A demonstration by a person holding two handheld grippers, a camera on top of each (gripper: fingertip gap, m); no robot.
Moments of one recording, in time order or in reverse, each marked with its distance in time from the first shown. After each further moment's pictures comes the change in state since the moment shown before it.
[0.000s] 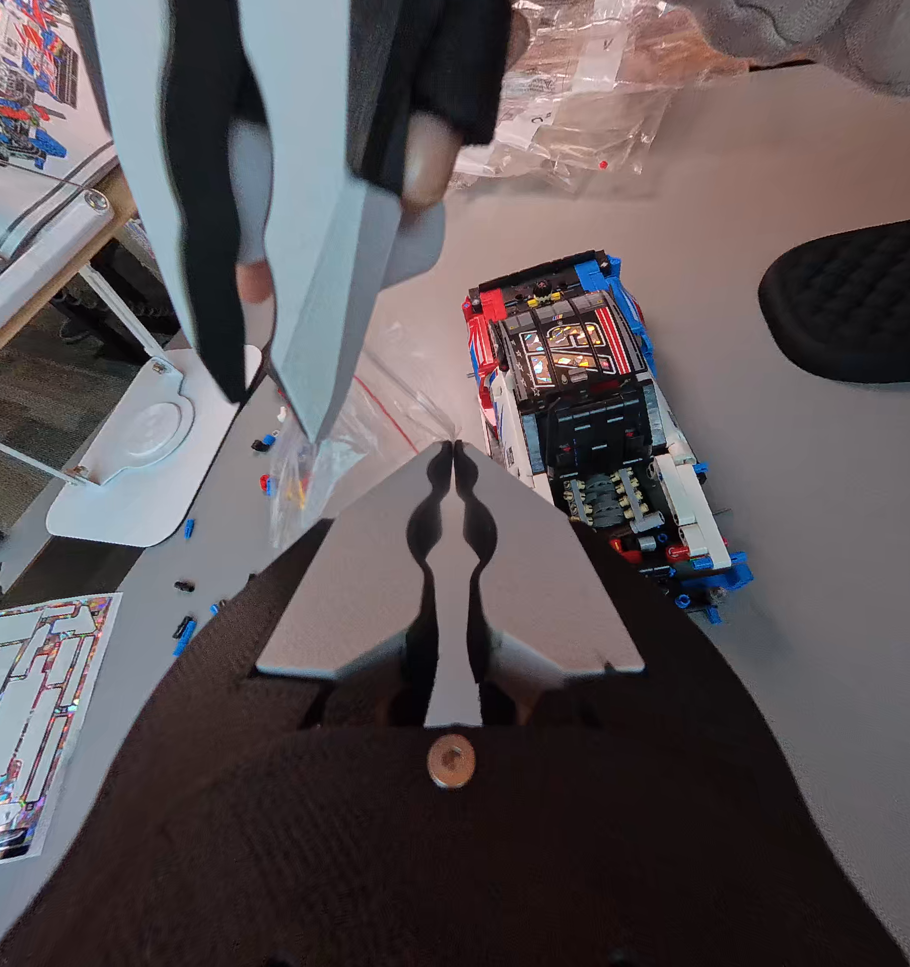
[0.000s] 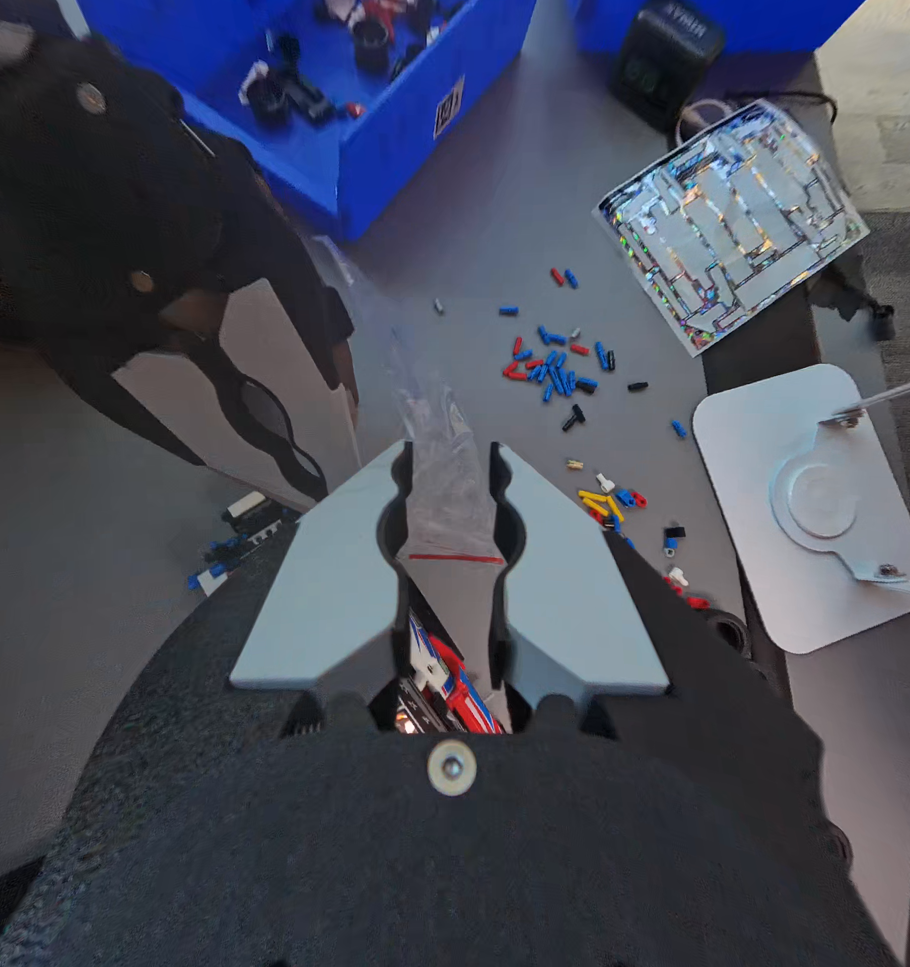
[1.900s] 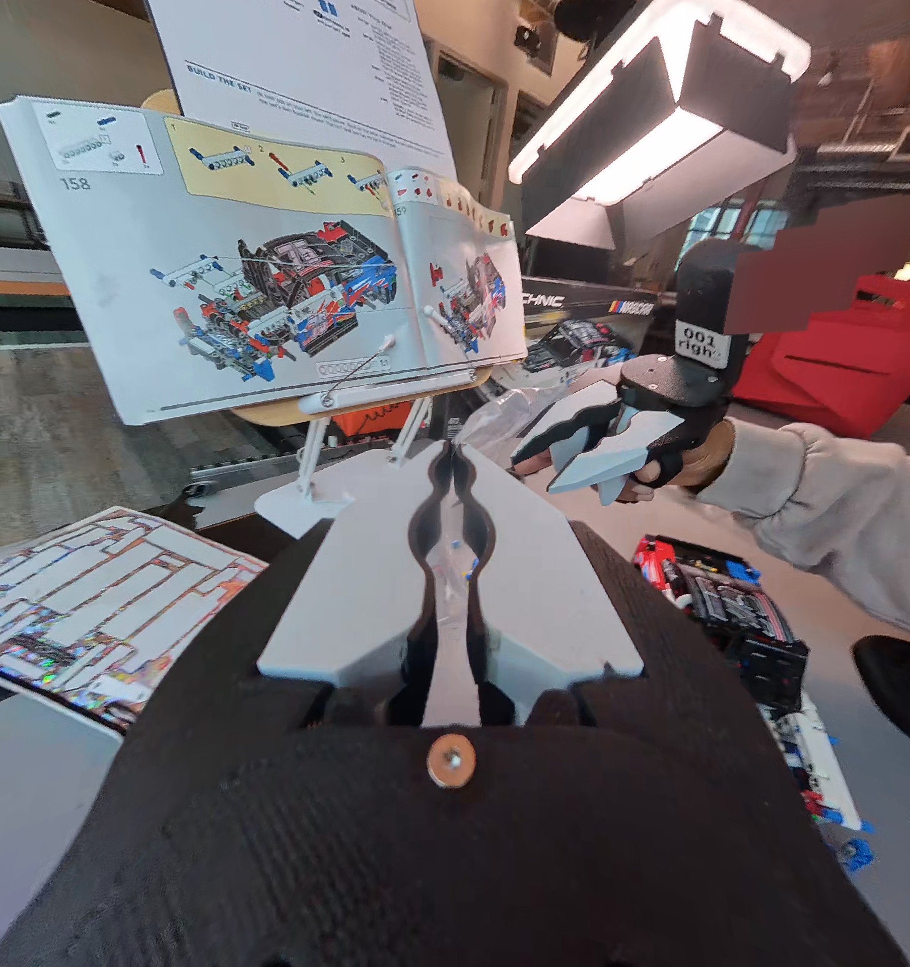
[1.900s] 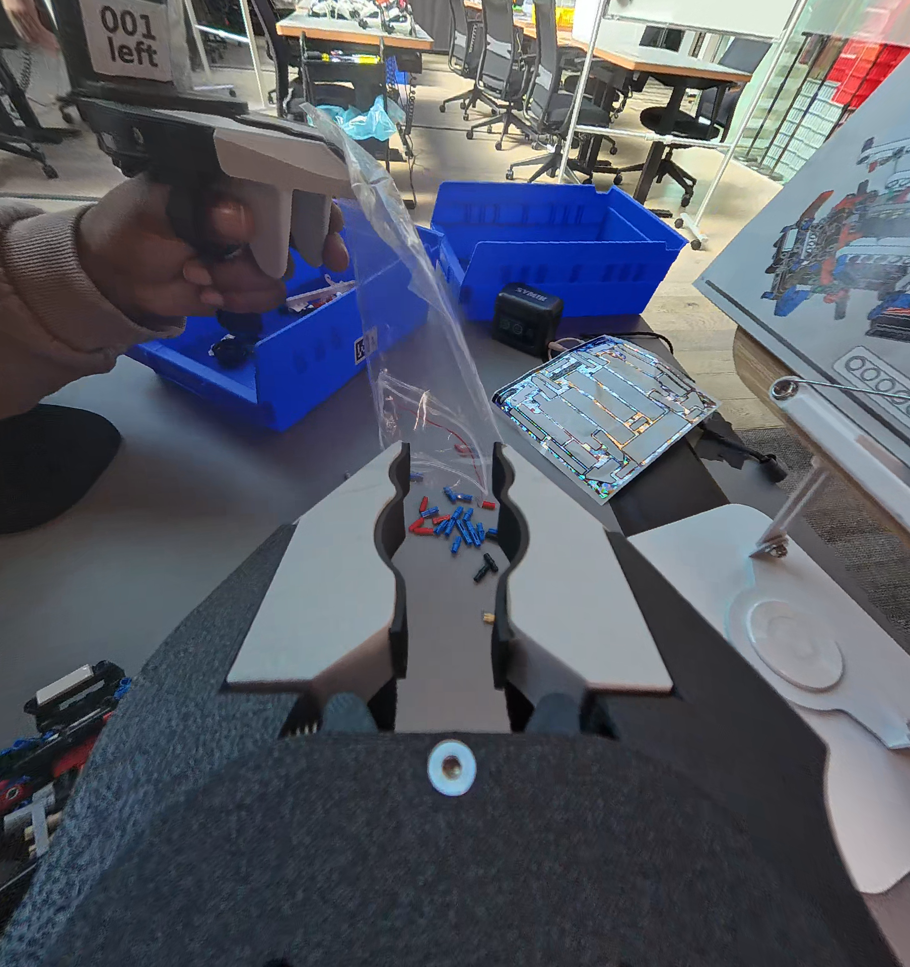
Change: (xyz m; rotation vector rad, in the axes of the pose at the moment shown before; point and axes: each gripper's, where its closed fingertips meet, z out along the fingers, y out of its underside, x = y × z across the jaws) left arm -0.167 -0.008 -0.114 0.514 -0.303 -0.473; right arm 0.077 -0.020 0.017 0.552 0.044 0.060
